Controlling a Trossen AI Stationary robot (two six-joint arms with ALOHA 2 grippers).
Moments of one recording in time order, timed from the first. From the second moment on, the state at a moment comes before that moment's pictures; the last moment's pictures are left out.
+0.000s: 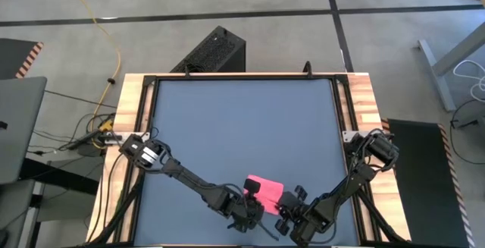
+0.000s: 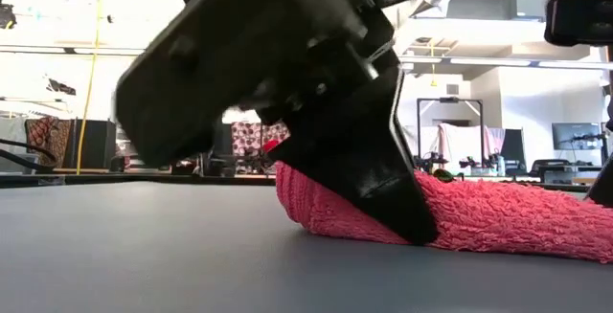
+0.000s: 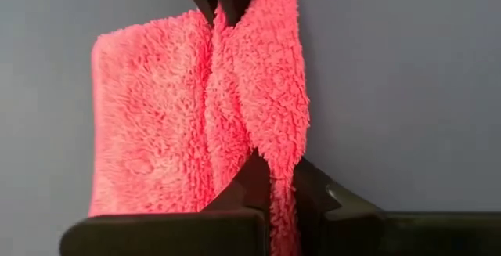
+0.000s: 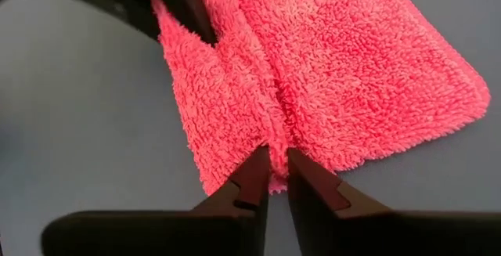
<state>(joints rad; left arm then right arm) -0.51 2.29 1.64 -0.33 -0.37 0.00 0.85 1.98 1.13 -0.41 0.60 1.44</state>
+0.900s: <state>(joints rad) -0.38 2.28 1.64 -0.37 0.13 -0.21 0.99 1.99 1.13 -0.21 0.90 0.72</state>
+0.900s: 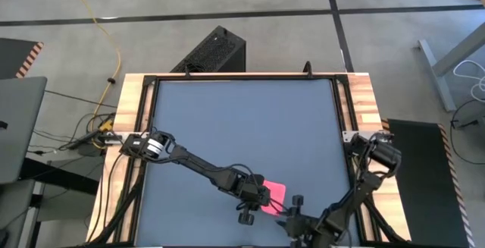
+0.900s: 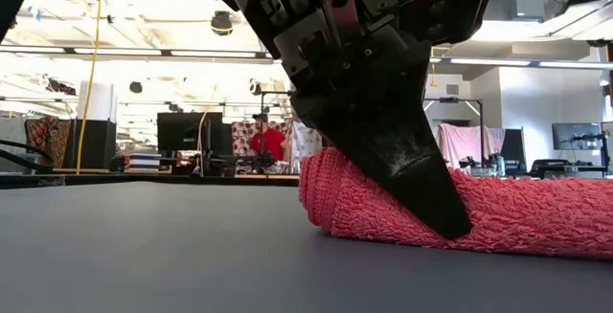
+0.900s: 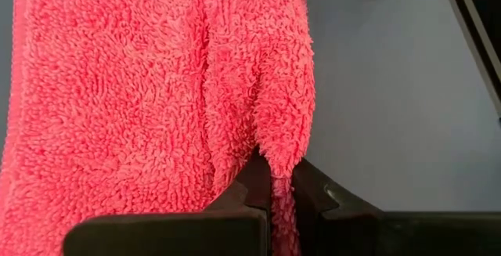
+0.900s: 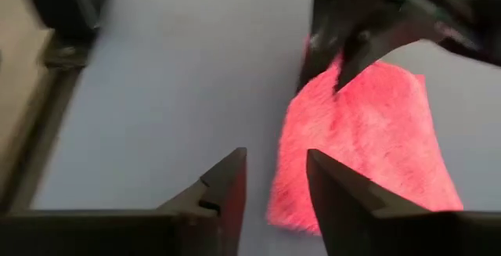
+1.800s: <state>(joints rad) -0.37 2.28 1.64 -0.37 0.15 -0.18 0.90 2.06 1.14 -0.32 0.75 0.86</state>
